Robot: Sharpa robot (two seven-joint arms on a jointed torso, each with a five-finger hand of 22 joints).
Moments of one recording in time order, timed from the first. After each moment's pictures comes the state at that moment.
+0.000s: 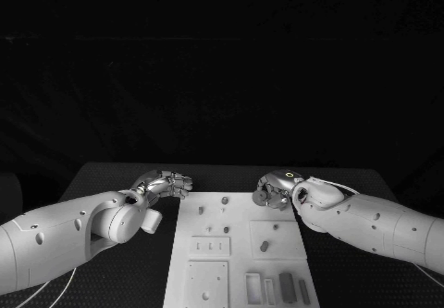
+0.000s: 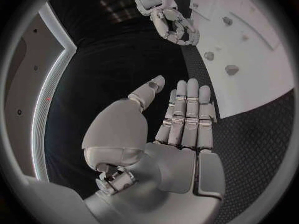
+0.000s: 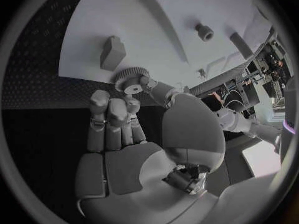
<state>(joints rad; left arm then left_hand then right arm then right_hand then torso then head) 1.33 -0.76 -0.15 1.33 -0.10 -0.26 0.18 1.10 -0.08 0.49 -0.29 0.19 0.83 0.17 0.39 0.47 1.18 0.10 0.20 0.20 1.00 0.07 0.53 0.61 0.04 0.77 -0.03 0.53 1.31 1.25 -0.63 -0.10 1.09 -1.62 -0.33 -0.08 1.12 -0.26 0.81 -0.13 0.07 0.88 0.09 0.31 0.48 1.11 0.01 1.15 1.05 1.30 -0.10 1.25 1.06 0.22 1.17 -0.06 1.07 1.31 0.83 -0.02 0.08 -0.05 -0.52</state>
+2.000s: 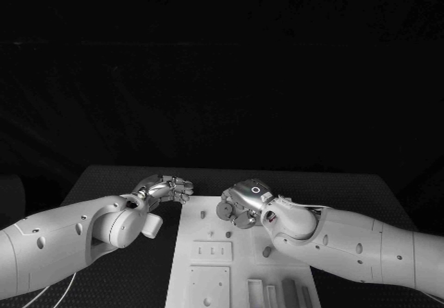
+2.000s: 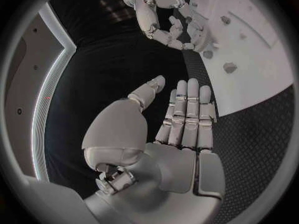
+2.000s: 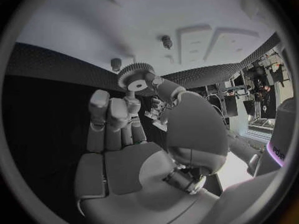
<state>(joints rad) 1.33 -0.76 -0.15 1.34 -0.10 -0.26 0.18 1.09 -0.08 0.49 -0.28 0.19 0.83 0.17 0.39 0.48 1.18 0.10 0.20 0.20 1.00 0.07 0.53 0.61 0.03 0.77 -0.03 0.53 1.31 1.25 -0.57 -0.13 1.35 -1.89 -0.48 -0.25 1.07 -0.31 0.83 -0.10 0.05 0.96 0.05 0.31 0.47 1.13 -0.01 1.15 1.01 1.31 -0.11 1.24 1.06 0.22 1.18 -0.06 1.09 1.31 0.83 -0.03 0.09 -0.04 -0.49</state>
